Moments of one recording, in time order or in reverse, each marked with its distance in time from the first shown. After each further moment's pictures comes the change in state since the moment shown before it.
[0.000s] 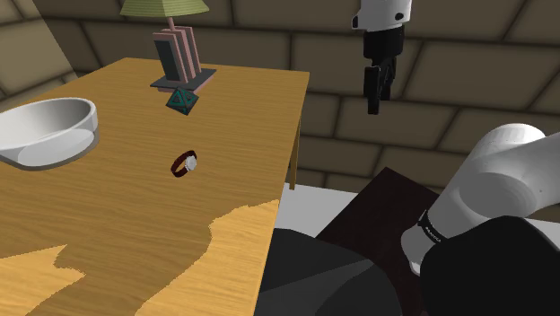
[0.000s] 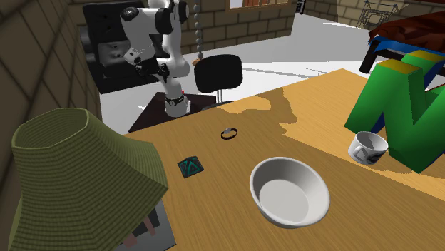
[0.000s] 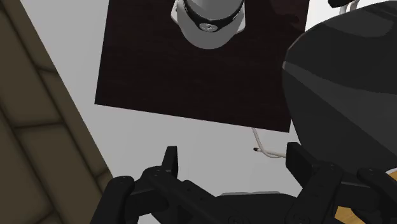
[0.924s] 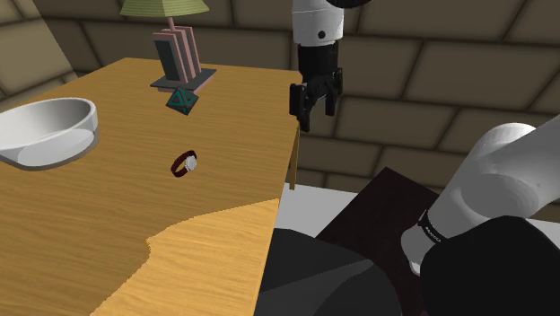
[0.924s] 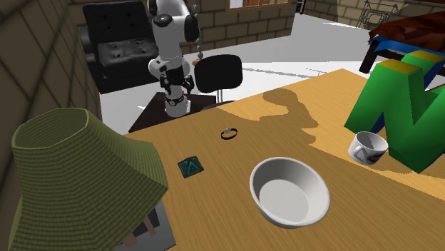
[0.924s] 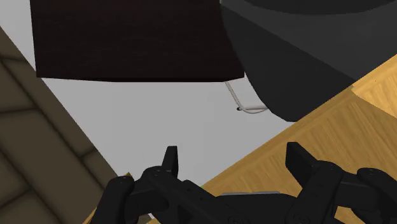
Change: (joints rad) arm 0.032 0.228 0.262 0.131 0.155 0.219 0.383
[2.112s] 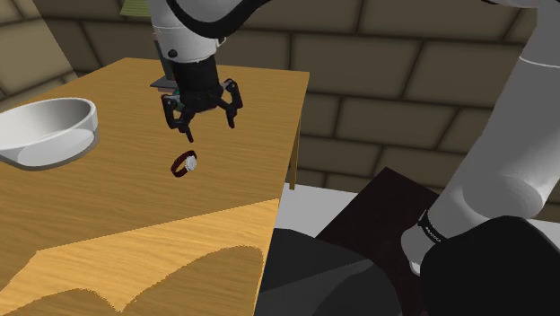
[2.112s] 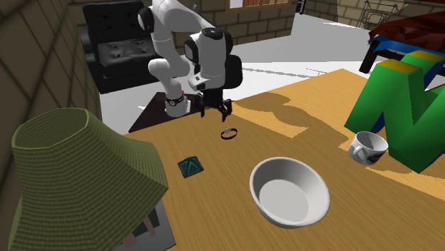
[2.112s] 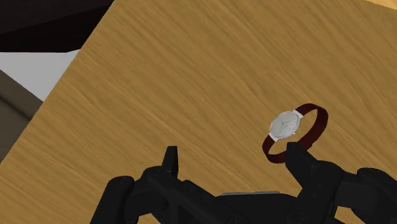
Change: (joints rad) arm 0.037 0.655 0.286 0.576 -0.300 0.161 0.665
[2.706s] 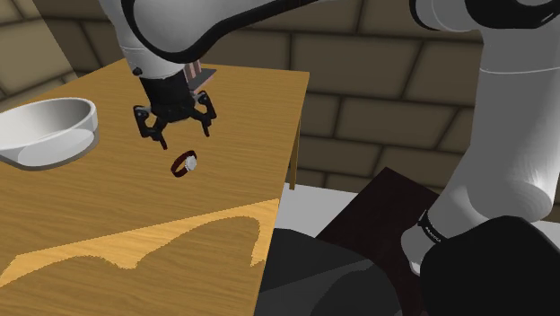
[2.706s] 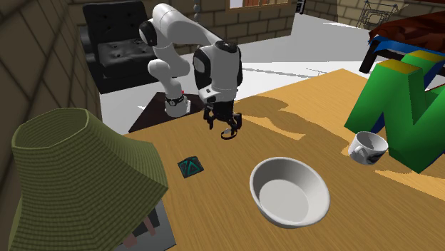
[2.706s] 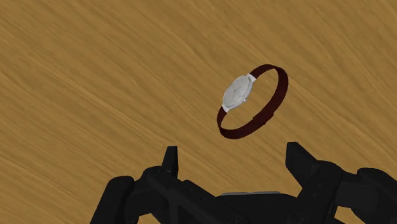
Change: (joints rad) arm 0.102 0.227 -0.020 0.207 -0.162 0.000 0.166
